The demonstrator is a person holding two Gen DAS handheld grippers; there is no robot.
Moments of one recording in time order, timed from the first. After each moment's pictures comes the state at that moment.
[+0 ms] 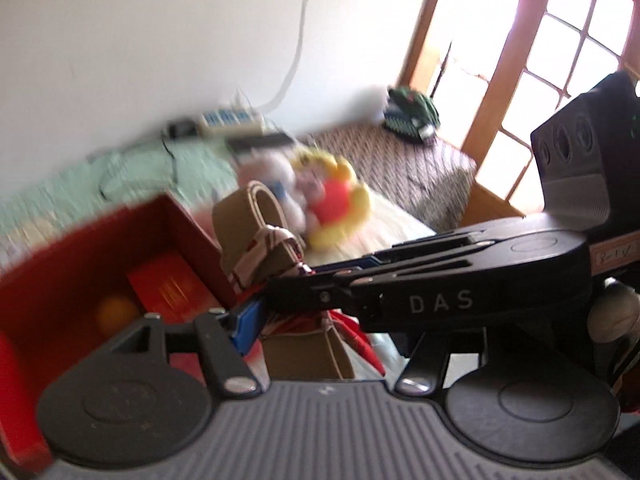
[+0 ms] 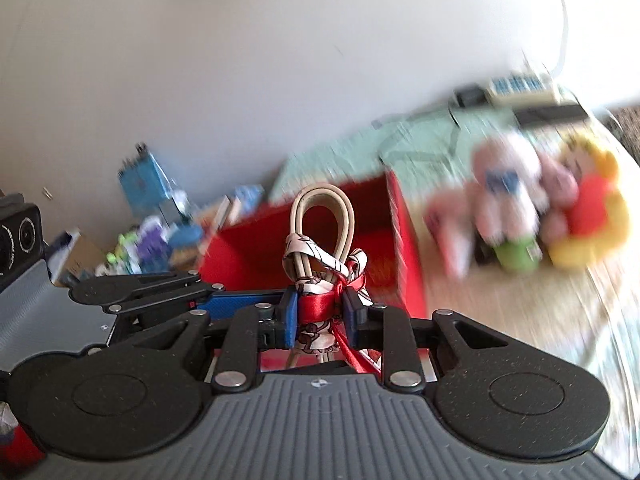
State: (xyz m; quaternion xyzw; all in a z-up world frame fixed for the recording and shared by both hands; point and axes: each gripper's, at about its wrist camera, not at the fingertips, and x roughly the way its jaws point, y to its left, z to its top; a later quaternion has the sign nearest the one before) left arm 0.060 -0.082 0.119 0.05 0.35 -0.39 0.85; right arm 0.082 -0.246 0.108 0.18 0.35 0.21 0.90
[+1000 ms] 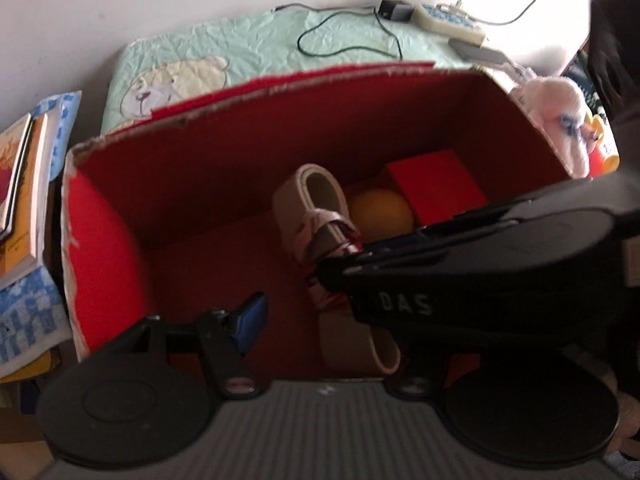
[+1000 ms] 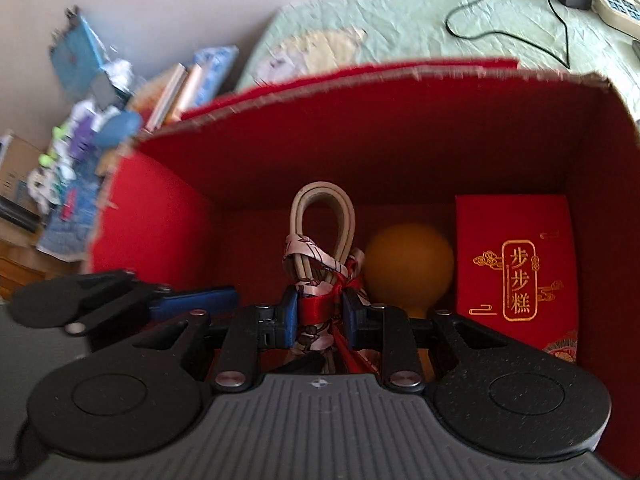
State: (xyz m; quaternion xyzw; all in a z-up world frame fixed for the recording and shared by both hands) left arm 0.204 0.034 0.001 0.04 0.52 -0.19 0.83; right arm 0.247 -0.079 -0.002 0.07 0.55 0.20 0.81
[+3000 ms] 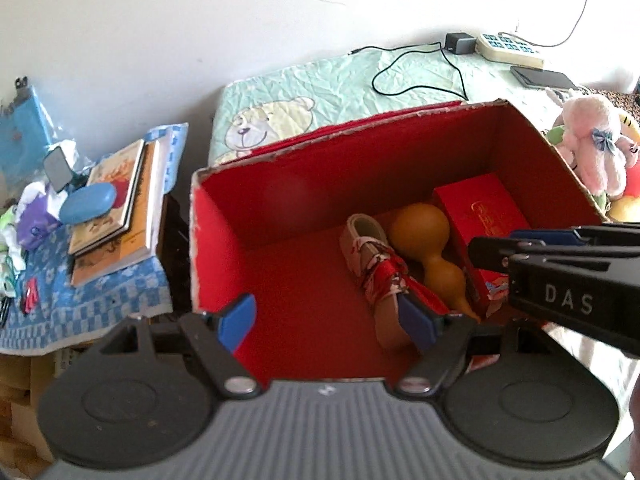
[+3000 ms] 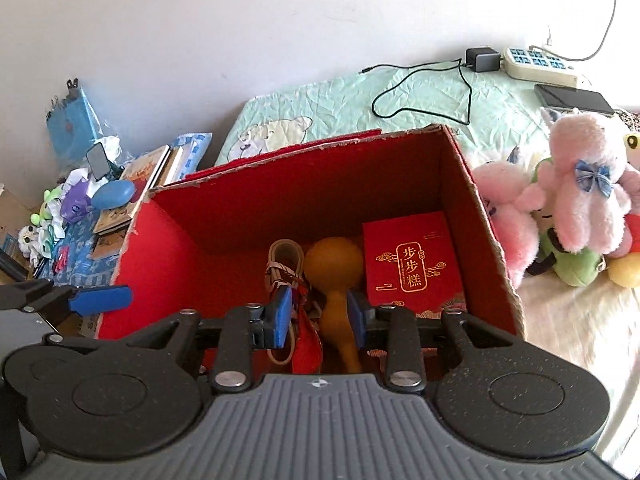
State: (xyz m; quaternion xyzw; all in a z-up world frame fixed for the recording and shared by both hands) left arm 0.142 0.016 0.055 0.10 0.47 -0.04 0.87; right arm 0.159 -0.133 0.056 0.10 0.43 0.13 0.89
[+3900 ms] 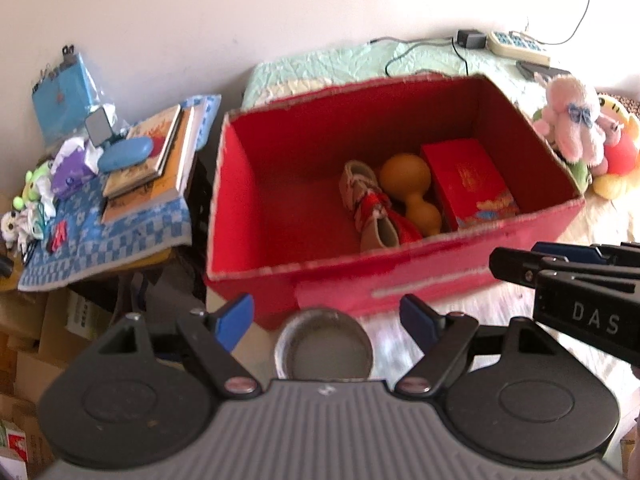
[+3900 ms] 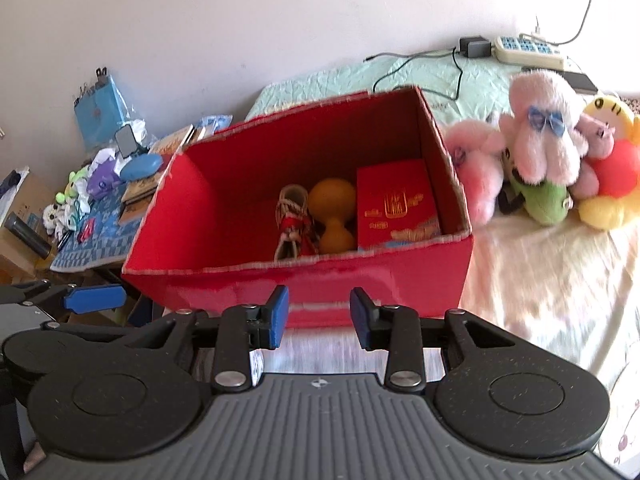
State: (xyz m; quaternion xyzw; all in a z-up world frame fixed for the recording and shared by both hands) left arm 0.055 0.000 0.064 0.08 0.48 0.01 0.87; right arm 0.082 -0.161 0.057 0.10 0.43 0.16 0.88
